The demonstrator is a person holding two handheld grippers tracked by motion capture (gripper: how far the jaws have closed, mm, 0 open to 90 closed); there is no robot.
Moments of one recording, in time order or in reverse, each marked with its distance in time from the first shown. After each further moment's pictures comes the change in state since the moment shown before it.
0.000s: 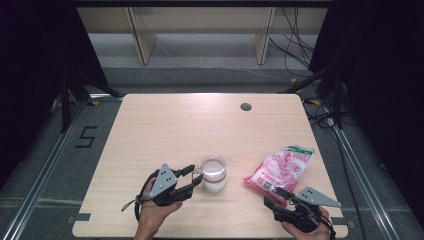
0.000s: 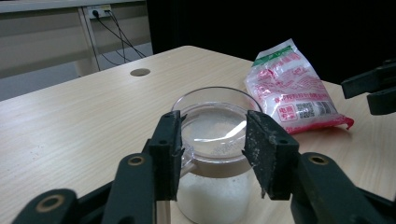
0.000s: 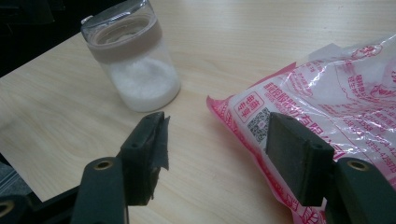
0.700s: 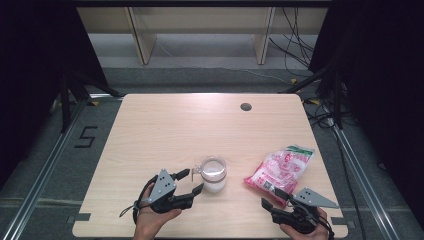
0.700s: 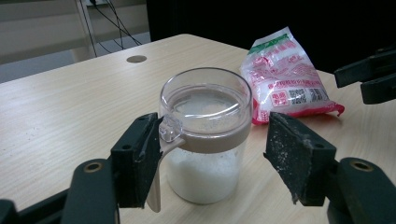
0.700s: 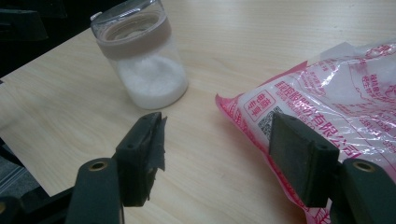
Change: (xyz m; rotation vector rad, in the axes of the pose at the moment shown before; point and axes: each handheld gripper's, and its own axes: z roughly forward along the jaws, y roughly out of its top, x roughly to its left) left arm -0.008 -0.007 -0.009 0.048 0.006 -0.013; right arm 0.002 -0.001 0.002 -0.005 0.018 -0.053
